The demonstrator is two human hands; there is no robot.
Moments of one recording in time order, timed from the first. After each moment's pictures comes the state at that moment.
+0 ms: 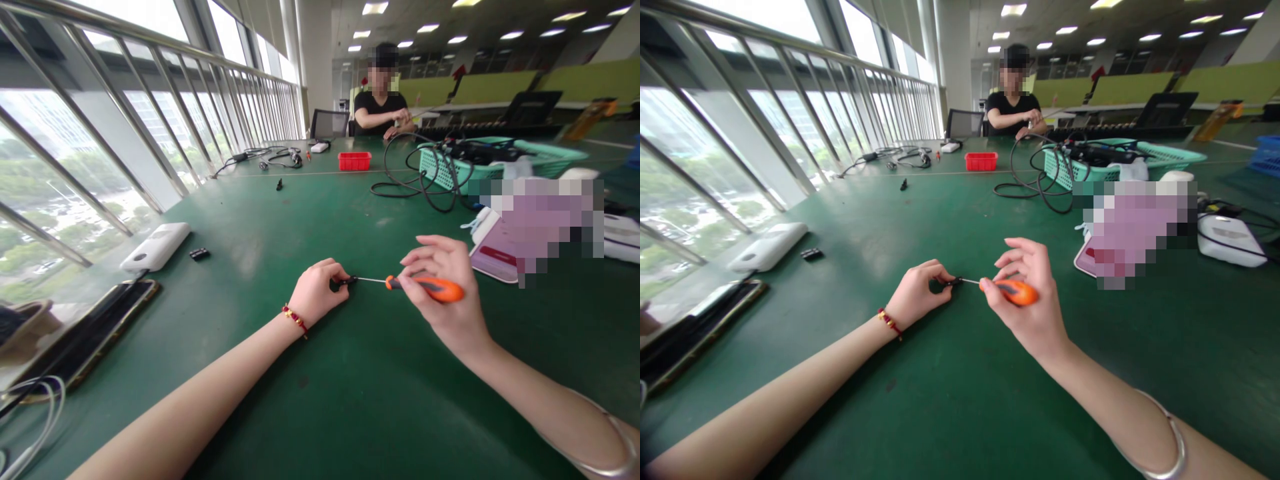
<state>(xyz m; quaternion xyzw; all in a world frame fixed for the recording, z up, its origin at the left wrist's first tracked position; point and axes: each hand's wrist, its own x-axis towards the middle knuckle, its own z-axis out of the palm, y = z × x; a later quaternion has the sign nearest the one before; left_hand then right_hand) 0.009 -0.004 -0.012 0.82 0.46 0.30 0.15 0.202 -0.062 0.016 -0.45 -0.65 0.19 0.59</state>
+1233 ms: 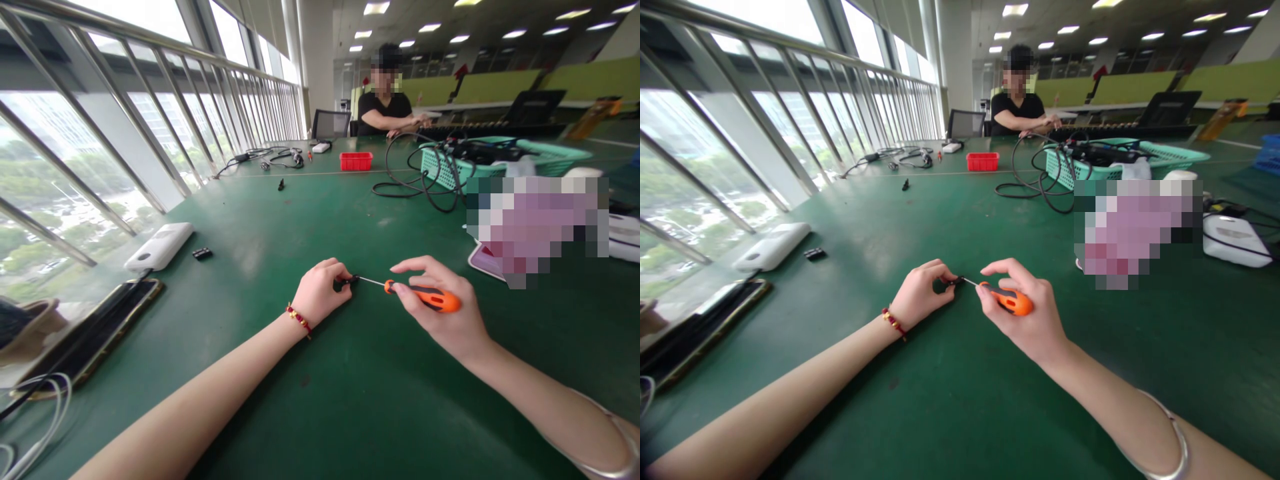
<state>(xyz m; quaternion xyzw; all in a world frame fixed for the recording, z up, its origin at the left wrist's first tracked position) 0.011 -0.007 -0.010 0.83 0.47 0.28 0.13 0.201 -0.072 0.020 -0.48 -0.72 0.18 0.47</state>
